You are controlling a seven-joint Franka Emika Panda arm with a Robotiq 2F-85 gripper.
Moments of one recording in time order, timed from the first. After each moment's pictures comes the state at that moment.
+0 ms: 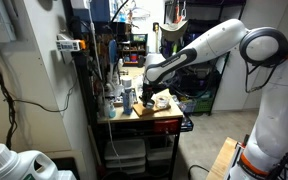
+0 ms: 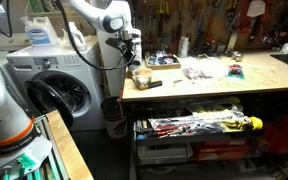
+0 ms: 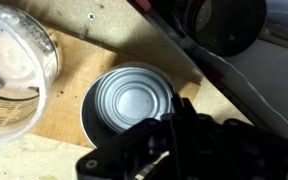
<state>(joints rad) 0.06 0.16 0.07 -2.04 0.08 2.35 -0.02</state>
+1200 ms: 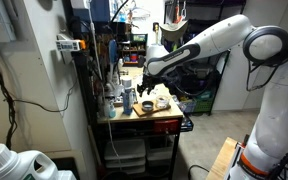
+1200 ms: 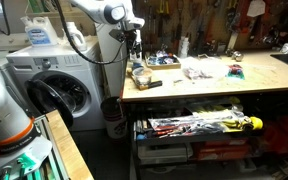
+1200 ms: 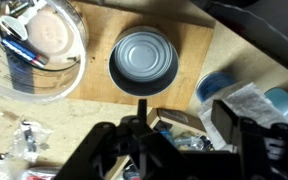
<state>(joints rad) 0.06 0.12 0.04 -1.98 -0.01 2.36 0.26</state>
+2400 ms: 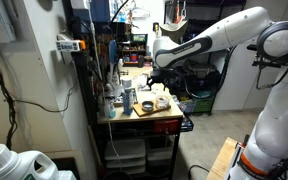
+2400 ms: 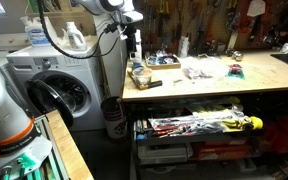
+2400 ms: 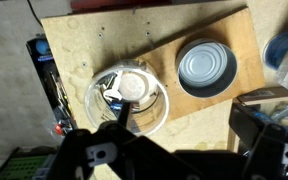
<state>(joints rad) 0.03 0.01 0.00 -2.01 -0.11 2.13 0.85</state>
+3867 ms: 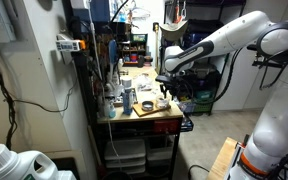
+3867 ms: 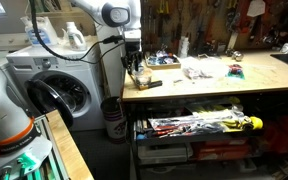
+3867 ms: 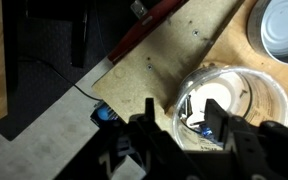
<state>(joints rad) -0.06 -0.01 -0.06 -2.15 0.00 2.12 1.24</state>
